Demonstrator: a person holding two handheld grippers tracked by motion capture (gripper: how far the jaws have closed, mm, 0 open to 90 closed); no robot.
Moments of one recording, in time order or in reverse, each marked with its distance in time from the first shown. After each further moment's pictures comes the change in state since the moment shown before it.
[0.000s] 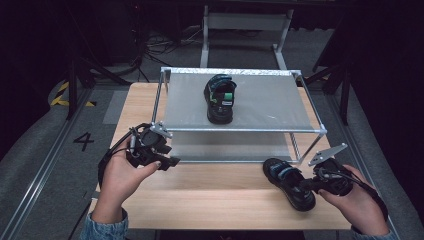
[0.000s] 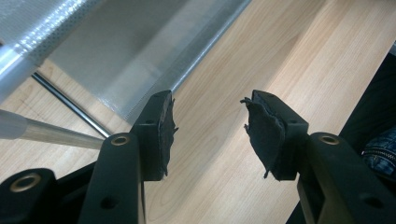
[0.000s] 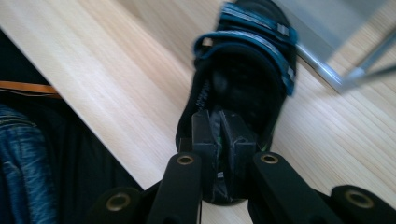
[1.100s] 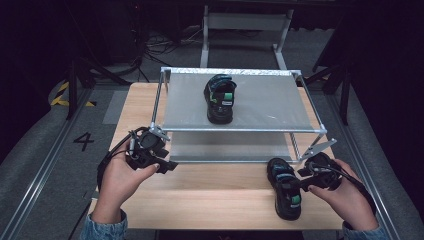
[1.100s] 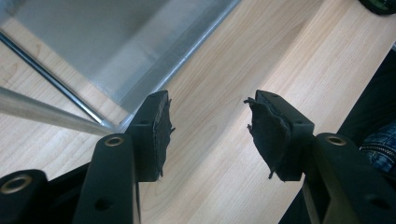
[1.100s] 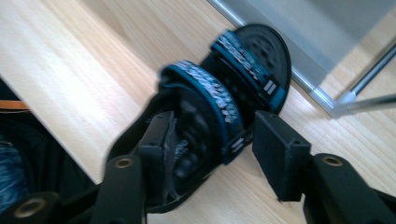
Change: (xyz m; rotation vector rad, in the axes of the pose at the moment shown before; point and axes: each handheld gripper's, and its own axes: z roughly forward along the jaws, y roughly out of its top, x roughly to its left) left arm 0.005 -0.010 0.008 0.038 -0.018 -0.045; right arm -0.011 0.014 0.018 -0.002 -0.046 0.011
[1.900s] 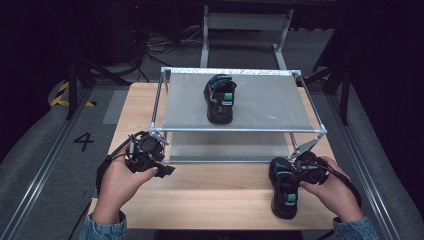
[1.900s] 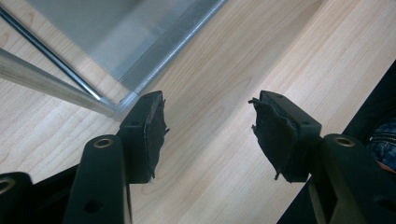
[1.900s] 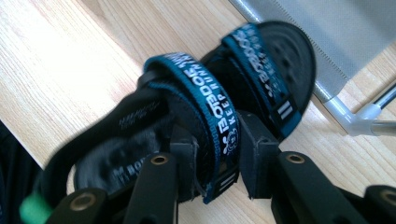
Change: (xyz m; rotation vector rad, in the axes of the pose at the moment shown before) left arm 0.004 -0.010 0.010 0.053 0.013 -0.030; right arm -0.008 0.011 0.032 0.072 0.008 -0.064
